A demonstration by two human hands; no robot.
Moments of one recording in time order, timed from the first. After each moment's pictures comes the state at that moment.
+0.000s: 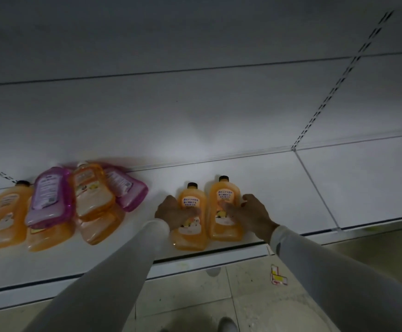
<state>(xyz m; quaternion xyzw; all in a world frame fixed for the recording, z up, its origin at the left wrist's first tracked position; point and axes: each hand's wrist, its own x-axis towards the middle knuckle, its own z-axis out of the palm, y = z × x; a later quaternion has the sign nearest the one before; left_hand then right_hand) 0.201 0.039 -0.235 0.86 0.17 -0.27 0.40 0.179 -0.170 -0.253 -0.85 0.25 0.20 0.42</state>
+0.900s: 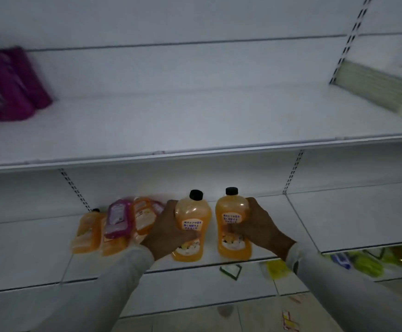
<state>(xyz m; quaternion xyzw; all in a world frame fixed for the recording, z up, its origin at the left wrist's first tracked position) 0.068 0.103 -0.021 0.87 -0.03 -0.10 0.49 0.083 -0.143 -0.046 -0.87 0.03 0.09 0.48</state>
